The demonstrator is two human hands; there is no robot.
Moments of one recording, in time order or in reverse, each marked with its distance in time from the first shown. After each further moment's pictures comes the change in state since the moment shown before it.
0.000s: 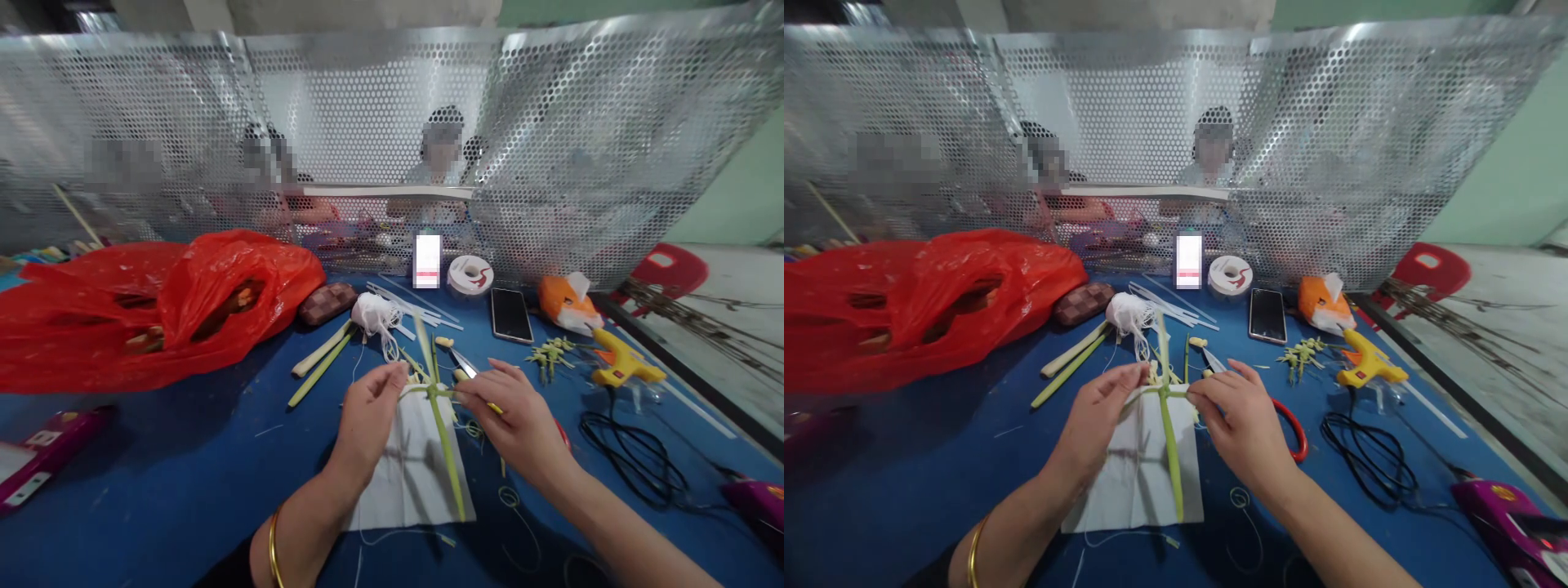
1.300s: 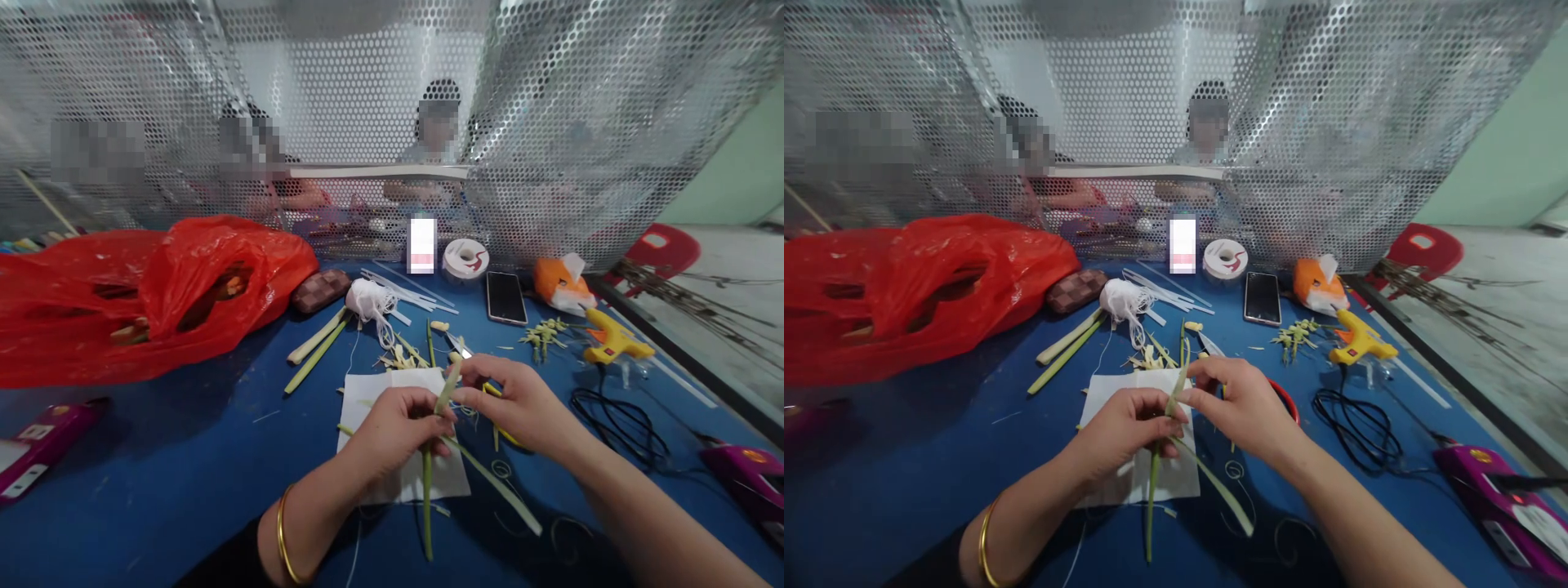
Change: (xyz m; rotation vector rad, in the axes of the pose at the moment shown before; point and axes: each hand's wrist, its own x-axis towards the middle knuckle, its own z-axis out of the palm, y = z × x) left_hand -0.019 -0.010 0.019 -0.114 -0.495 -0.327; right_hand 0.008 -0.007 -0.017 0.306 -0.177 0.190
